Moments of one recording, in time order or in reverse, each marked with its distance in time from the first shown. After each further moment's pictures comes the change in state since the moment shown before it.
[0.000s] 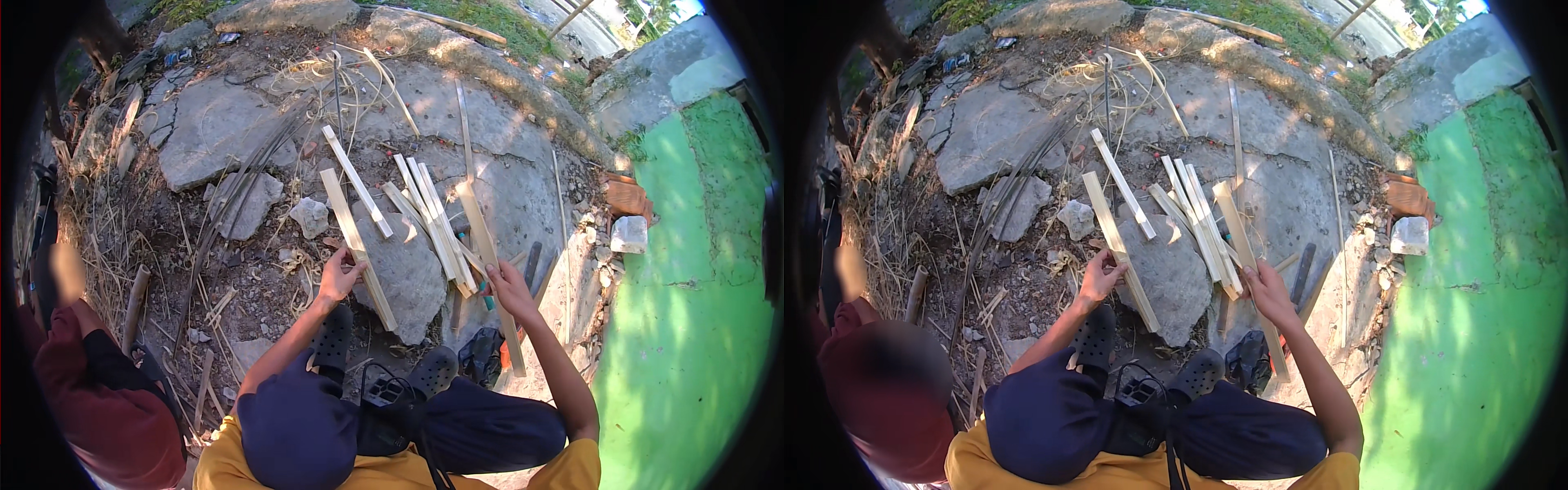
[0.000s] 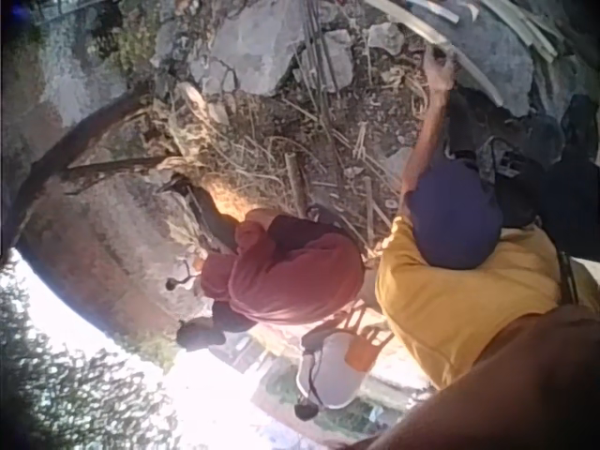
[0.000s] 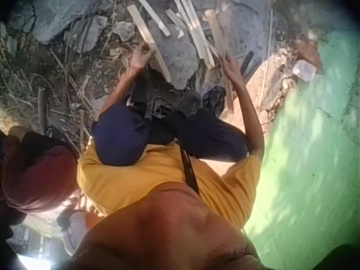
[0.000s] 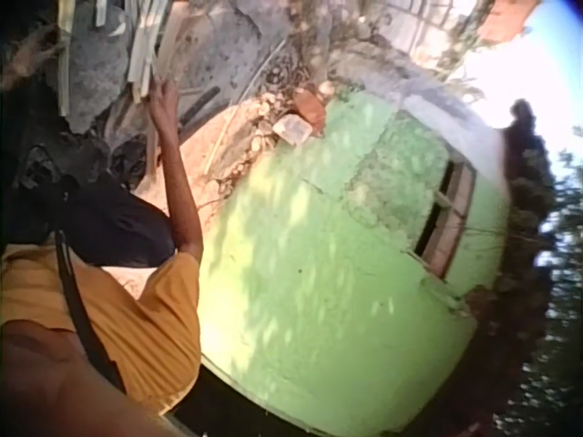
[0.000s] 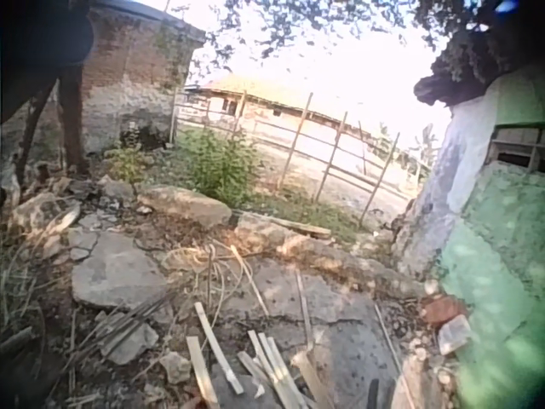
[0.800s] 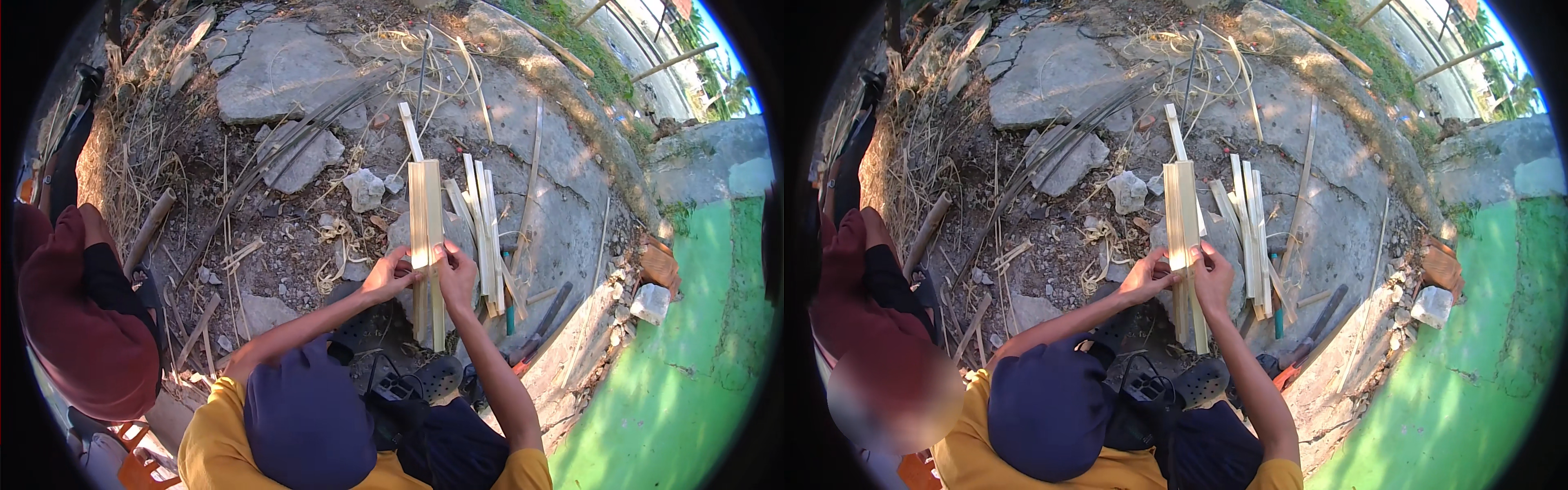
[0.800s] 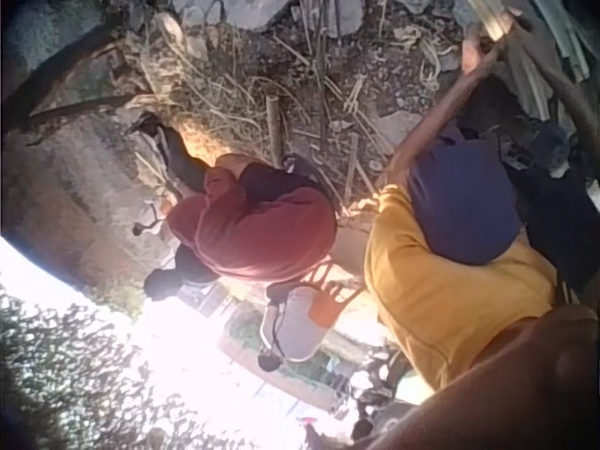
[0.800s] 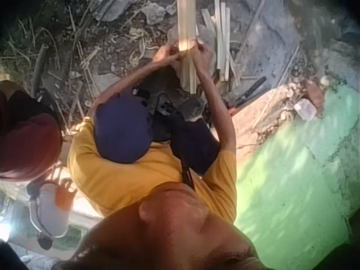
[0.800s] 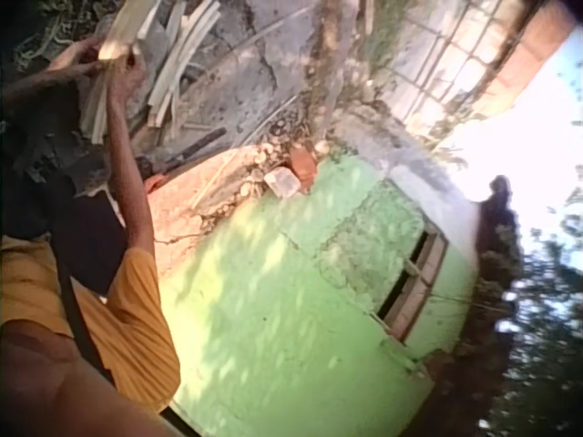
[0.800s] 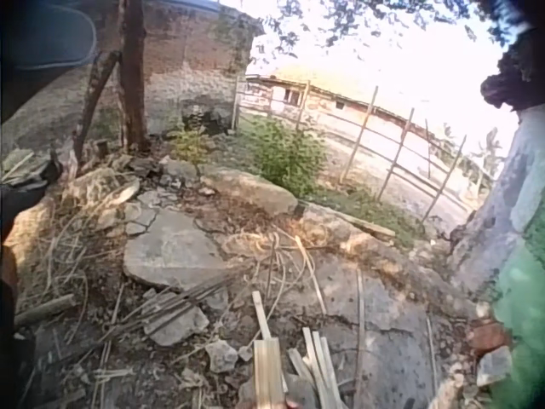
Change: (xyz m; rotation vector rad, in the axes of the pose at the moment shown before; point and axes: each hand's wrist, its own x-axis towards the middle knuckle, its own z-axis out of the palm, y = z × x) left_hand -0.026 -0.006 0.015 -0.093 -0.166 0.065; right_hand 0.071 -0.060 0.200 0.464 0.099 -0.145
